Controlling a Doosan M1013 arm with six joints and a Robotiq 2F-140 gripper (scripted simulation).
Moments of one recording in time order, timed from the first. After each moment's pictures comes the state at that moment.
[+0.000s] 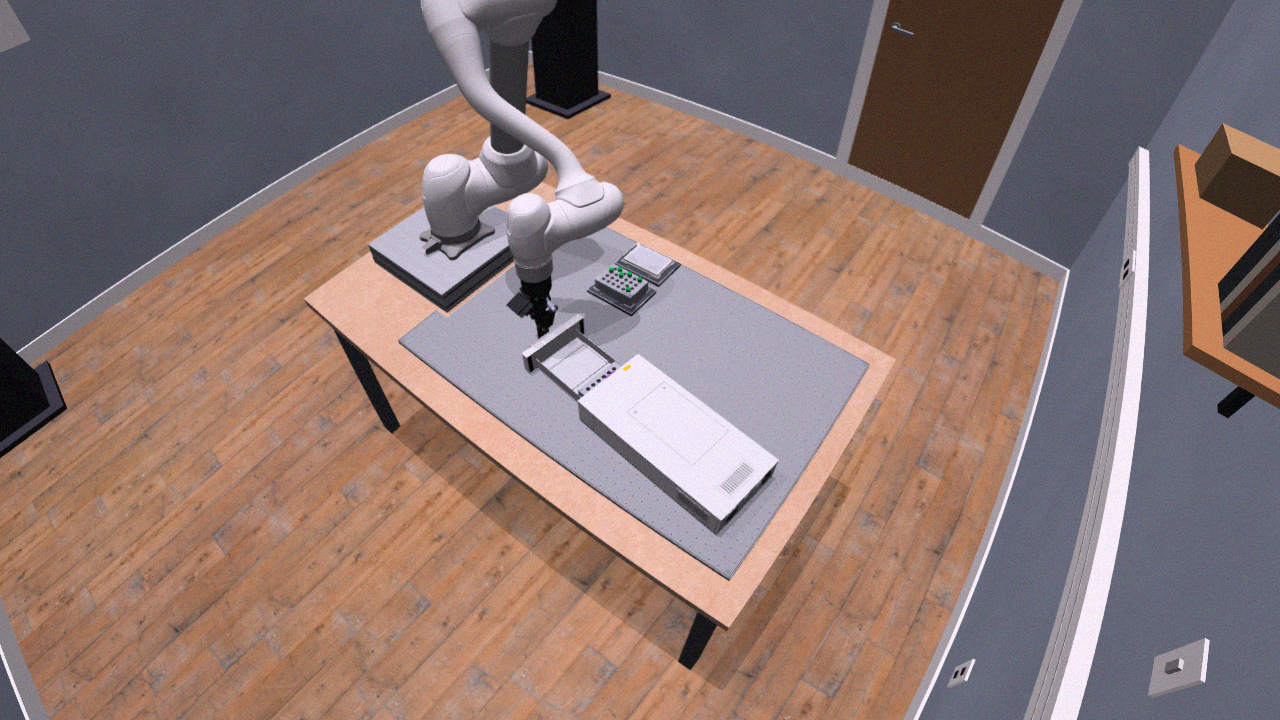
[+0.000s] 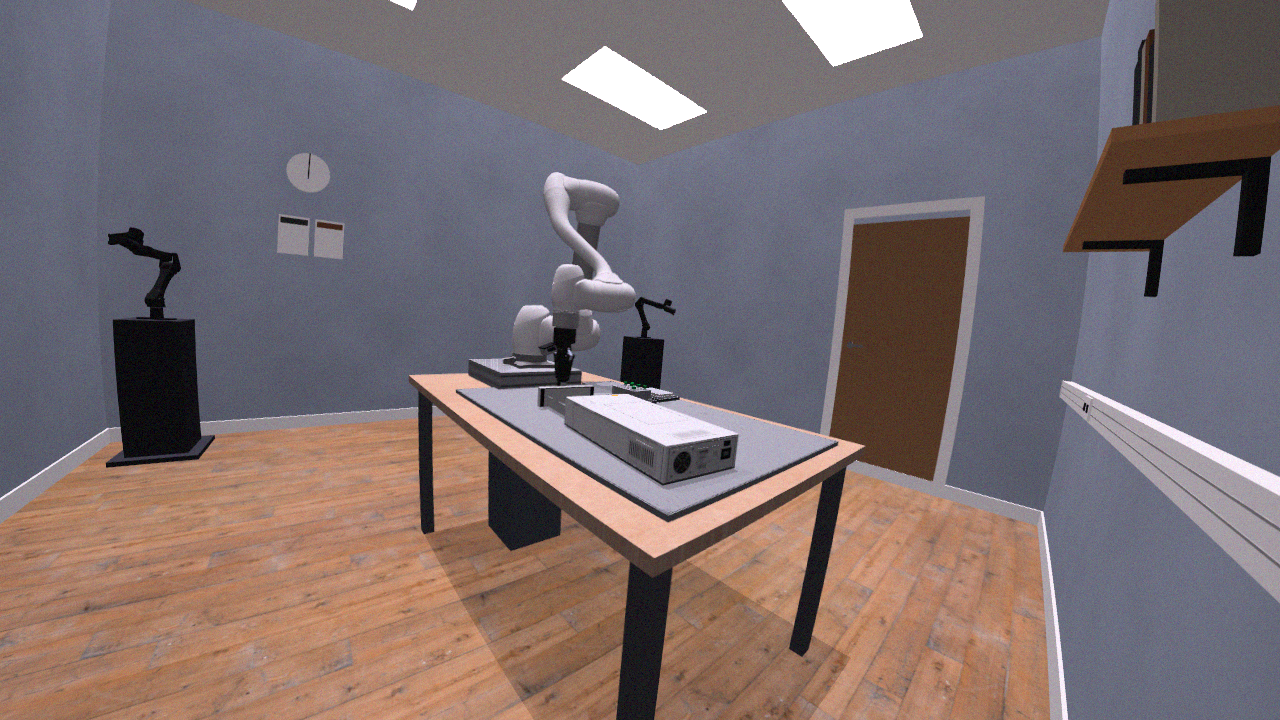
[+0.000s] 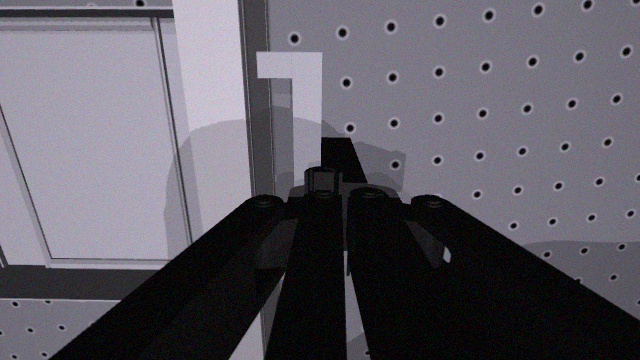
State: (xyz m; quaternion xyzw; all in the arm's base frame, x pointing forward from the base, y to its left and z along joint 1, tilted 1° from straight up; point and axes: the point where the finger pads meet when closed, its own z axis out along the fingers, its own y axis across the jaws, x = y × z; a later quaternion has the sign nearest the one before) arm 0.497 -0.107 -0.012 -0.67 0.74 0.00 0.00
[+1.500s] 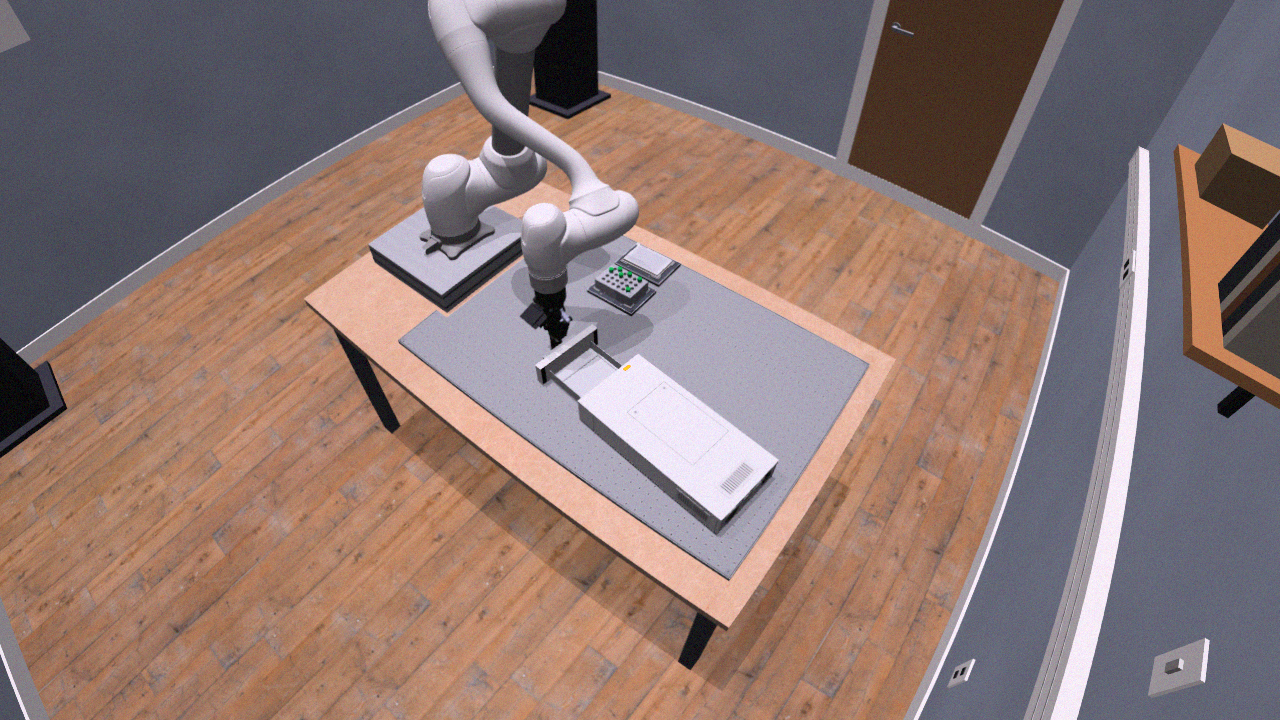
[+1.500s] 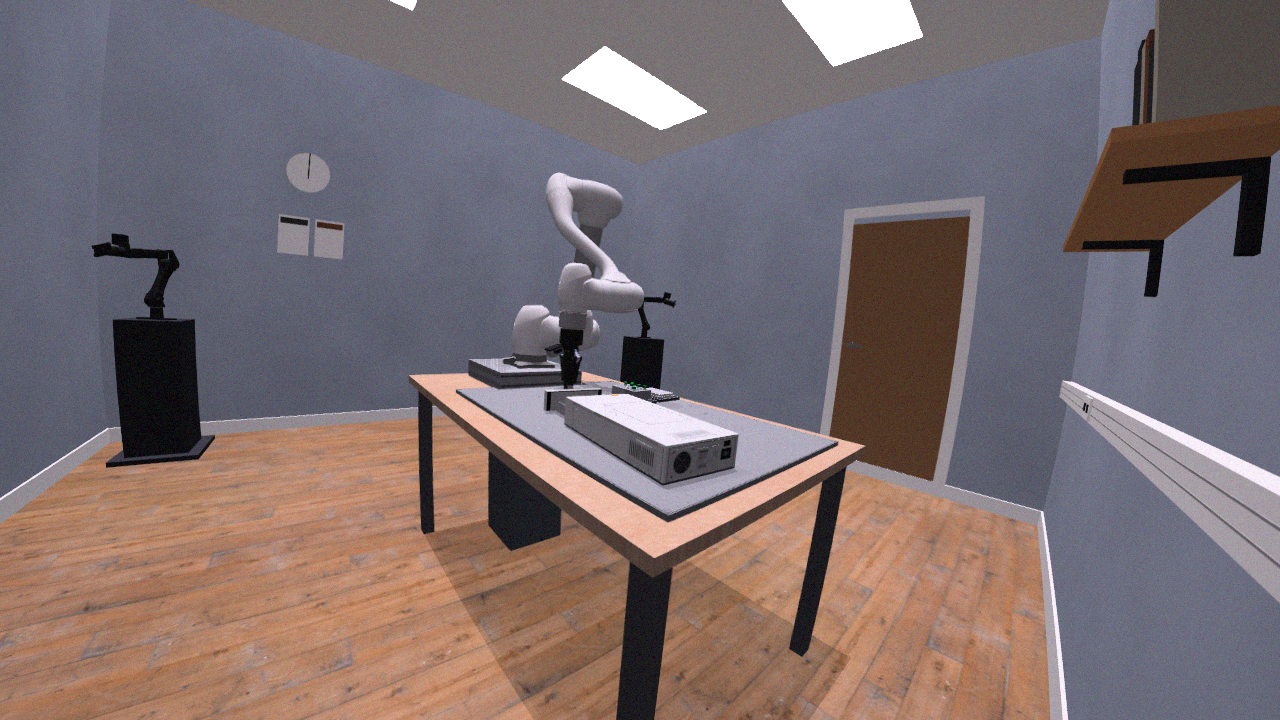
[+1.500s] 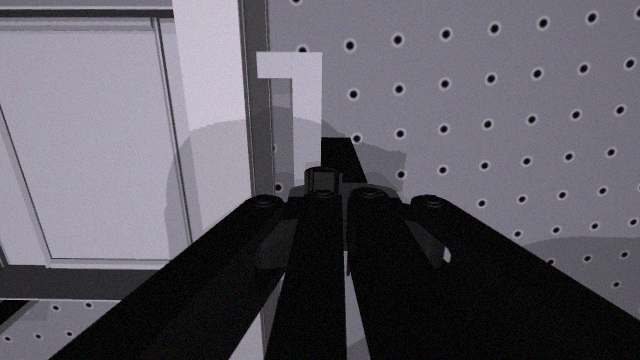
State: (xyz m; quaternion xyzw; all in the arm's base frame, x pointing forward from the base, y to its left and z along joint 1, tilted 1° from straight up) arm 0.551 -0.112 -0.012 -0.67 0.74 0.00 0.00
